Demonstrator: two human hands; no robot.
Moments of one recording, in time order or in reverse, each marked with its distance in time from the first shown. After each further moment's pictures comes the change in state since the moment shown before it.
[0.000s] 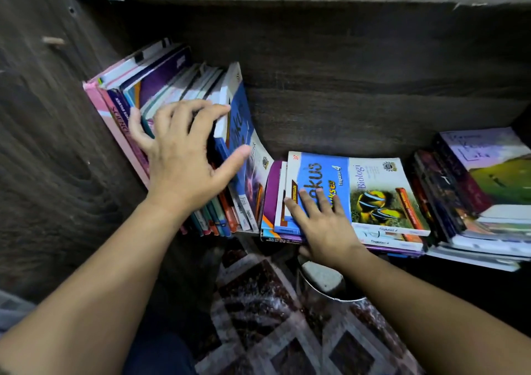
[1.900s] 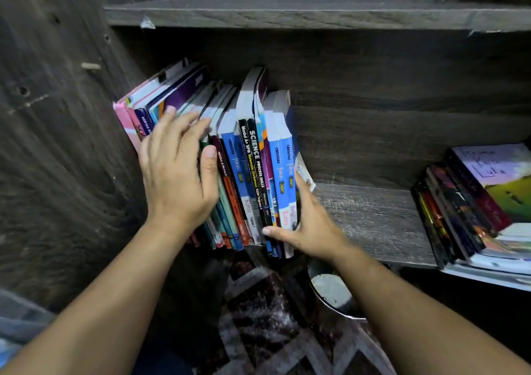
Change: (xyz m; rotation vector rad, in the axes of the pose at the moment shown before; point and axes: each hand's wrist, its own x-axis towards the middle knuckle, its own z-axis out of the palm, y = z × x) left_hand -0.007 -0.025 -0.003 -0.061 0.193 -0.050; right_hand 0.035 -0.026 -0.027 1.009 0.261 0.037
